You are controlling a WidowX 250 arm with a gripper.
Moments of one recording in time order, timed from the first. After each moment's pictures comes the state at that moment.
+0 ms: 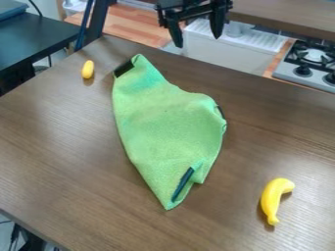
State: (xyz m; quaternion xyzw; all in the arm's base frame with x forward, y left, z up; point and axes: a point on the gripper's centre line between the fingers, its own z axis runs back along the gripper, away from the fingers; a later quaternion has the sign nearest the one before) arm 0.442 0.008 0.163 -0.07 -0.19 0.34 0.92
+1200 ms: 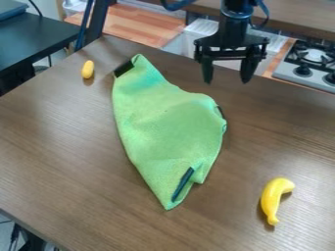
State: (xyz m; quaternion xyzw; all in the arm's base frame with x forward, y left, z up) arm 0.449 -0.046 0.108 0.00 -0.12 0.28 0.95
